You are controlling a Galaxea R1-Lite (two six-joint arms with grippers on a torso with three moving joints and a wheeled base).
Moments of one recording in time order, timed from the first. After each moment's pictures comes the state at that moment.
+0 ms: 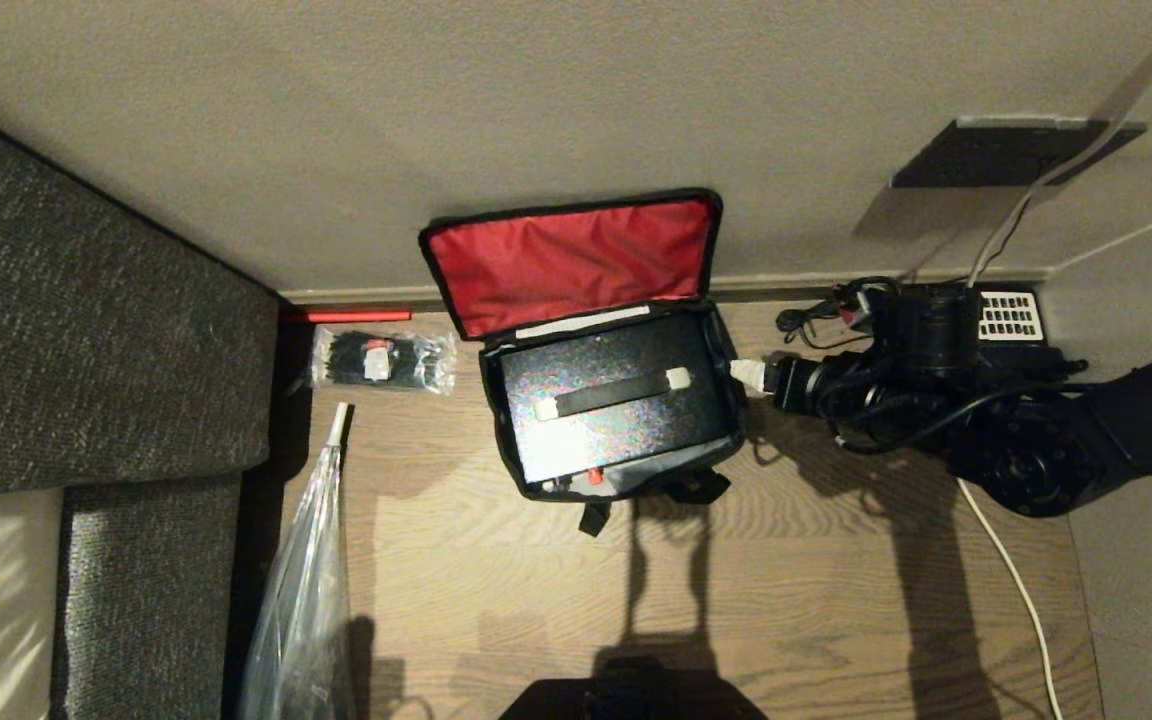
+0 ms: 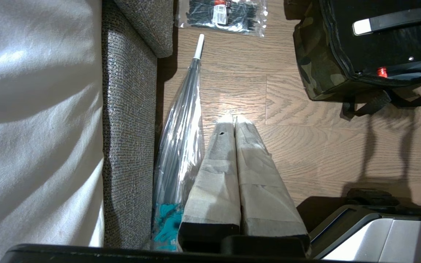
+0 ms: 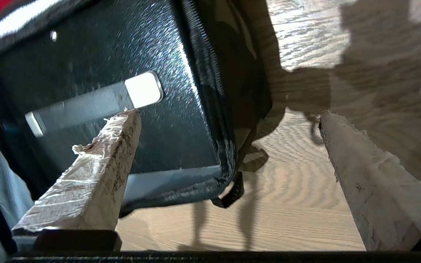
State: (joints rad) left arm 0.01 0.00 0.00 0.00 0.01 0.00; right arm 0.32 1.96 -0.98 -0.70 0.01 0.32
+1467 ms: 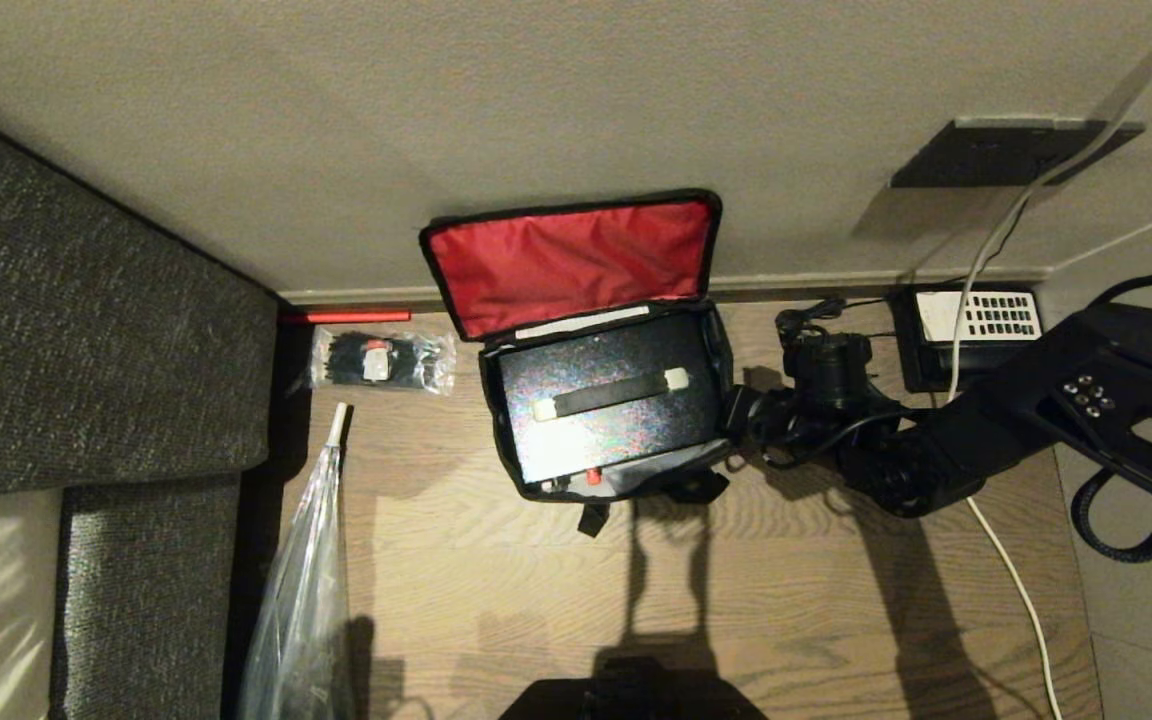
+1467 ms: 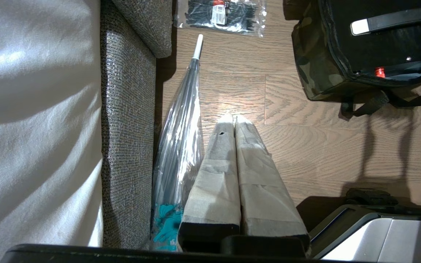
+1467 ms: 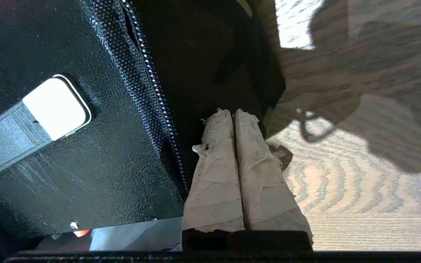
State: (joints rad) left arm 0.01 0.00 0.00 0.00 0.01 0.00; right arm 0.37 2.24 -1.16 -0.70 -0.04 0.50
